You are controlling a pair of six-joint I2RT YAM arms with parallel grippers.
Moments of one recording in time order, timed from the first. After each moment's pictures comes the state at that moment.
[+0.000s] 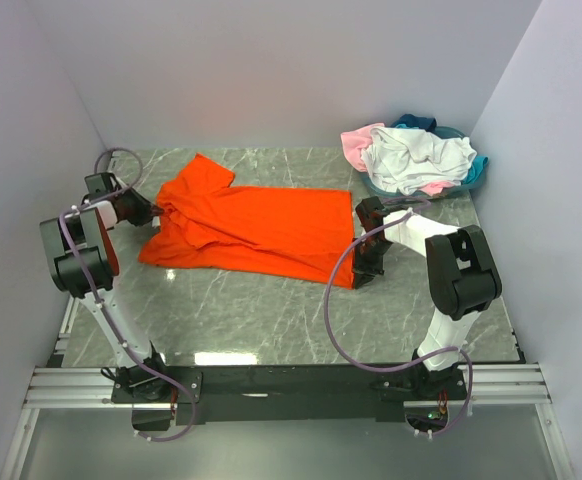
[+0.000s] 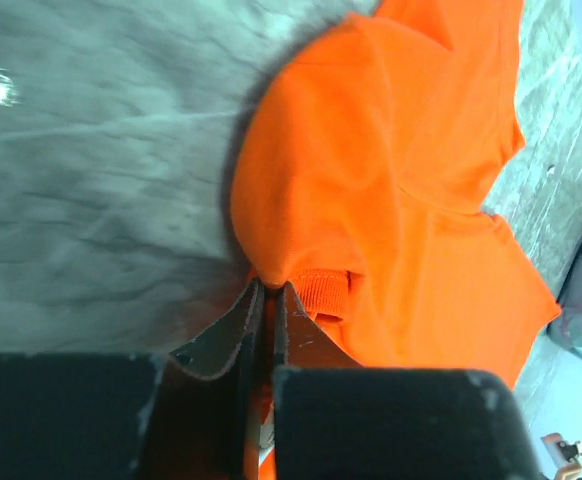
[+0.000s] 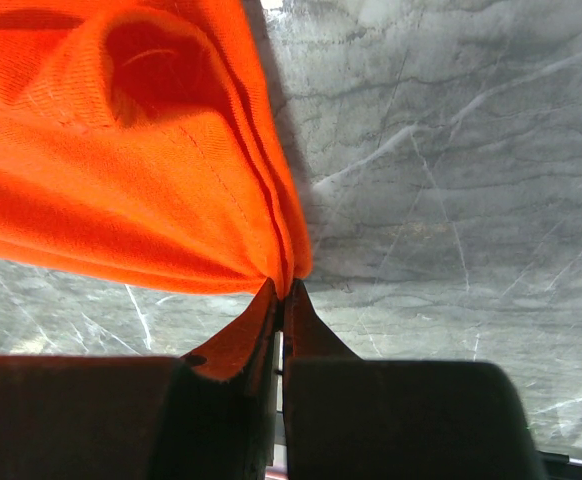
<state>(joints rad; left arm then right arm) 0.34 2.03 1.28 -0.09 0.49 -0.58 0.30 1.80 1.08 -0.80 -0.17 0.49</state>
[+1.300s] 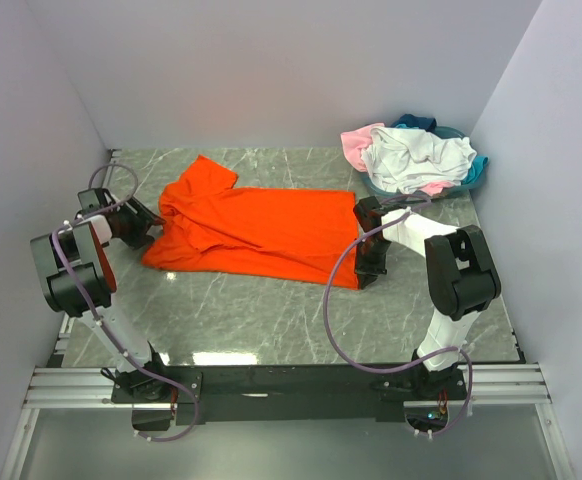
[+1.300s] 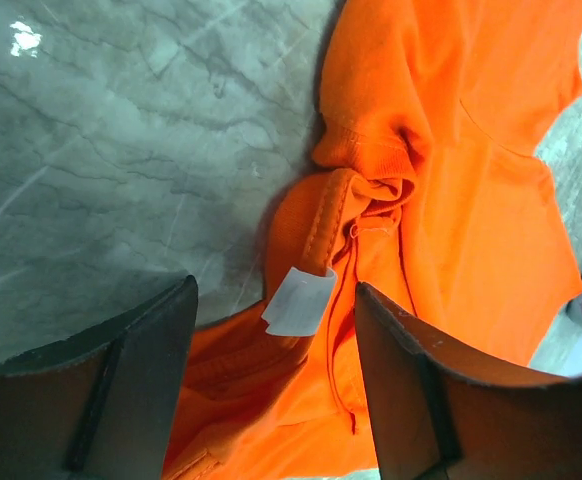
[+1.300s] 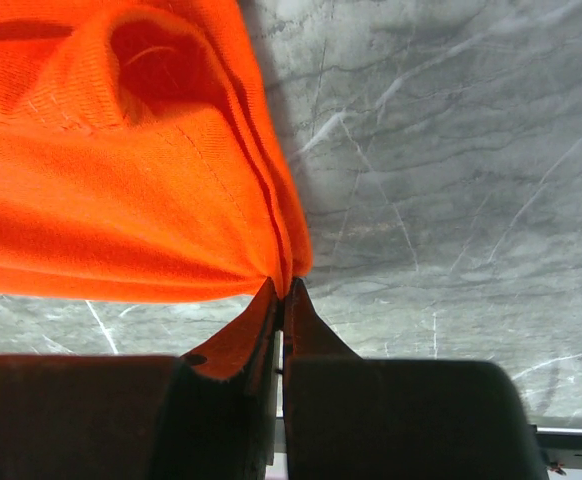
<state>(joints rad) 0.39 1.85 1.08 -0.16 0.47 -0.54 0.31 1.79 1.10 -0.85 -0.06 0.50</state>
